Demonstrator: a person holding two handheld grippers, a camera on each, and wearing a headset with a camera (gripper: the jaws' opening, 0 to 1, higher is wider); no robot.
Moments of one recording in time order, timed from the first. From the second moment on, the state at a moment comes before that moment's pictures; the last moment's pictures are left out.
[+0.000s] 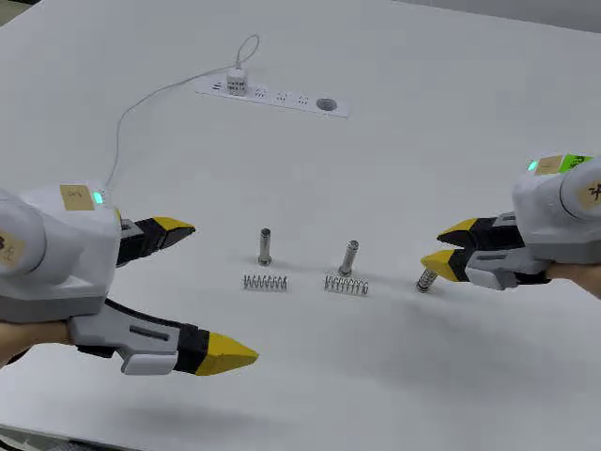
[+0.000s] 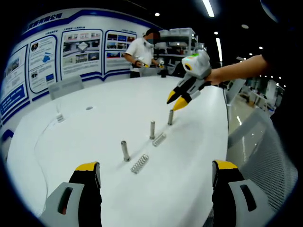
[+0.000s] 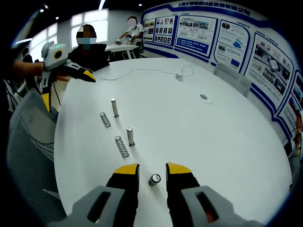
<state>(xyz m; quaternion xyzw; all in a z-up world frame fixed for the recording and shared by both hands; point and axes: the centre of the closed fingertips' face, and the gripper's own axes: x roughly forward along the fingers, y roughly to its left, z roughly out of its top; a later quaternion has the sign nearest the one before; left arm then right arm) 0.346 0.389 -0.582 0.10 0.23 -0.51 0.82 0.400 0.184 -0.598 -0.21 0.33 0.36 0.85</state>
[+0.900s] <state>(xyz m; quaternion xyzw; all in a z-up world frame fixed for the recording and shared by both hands) 0.350 0.383 -0.576 0.08 0.22 -0.51 0.83 0.383 0.238 -0.625 -0.21 0.33 0.43 0.81</state>
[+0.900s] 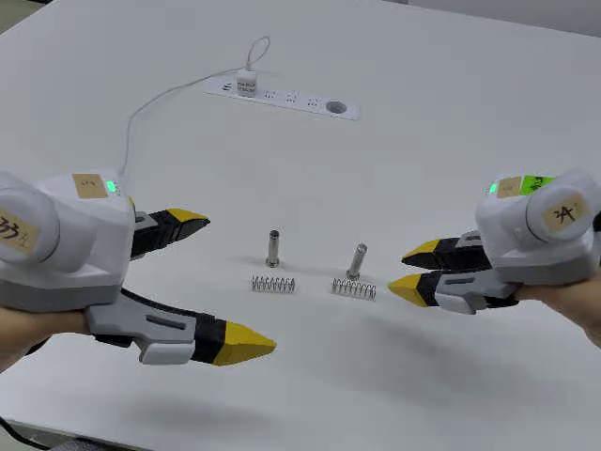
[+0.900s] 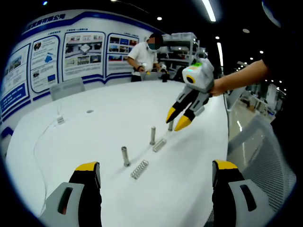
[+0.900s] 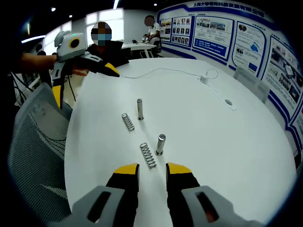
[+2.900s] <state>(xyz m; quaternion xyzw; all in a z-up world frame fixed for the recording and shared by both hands) 0.359 0.389 -0.590 0.06 0.24 -0.50 0.83 0.387 0.263 -0.679 -0.23 0.39 0.45 0.77</state>
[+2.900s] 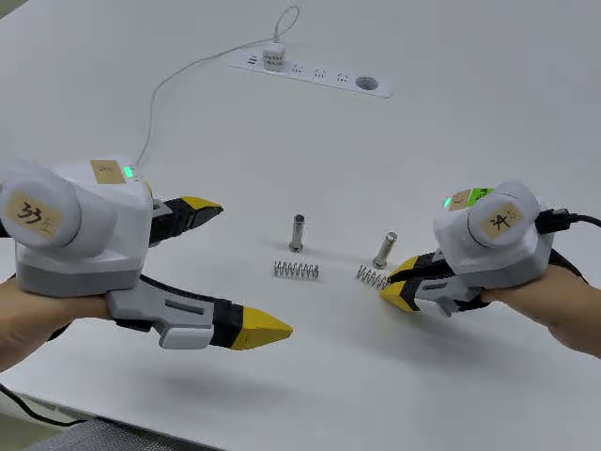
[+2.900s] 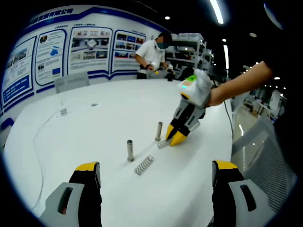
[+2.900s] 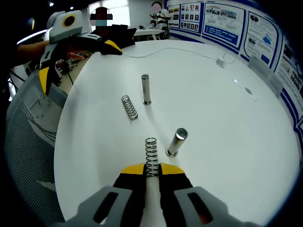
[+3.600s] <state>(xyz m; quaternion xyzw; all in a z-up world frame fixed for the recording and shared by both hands) 0.356 0.367 -0.570 0.06 0.20 -0.52 0.83 0.373 0.258 -0.629 -0.23 0.35 0.46 0.78</state>
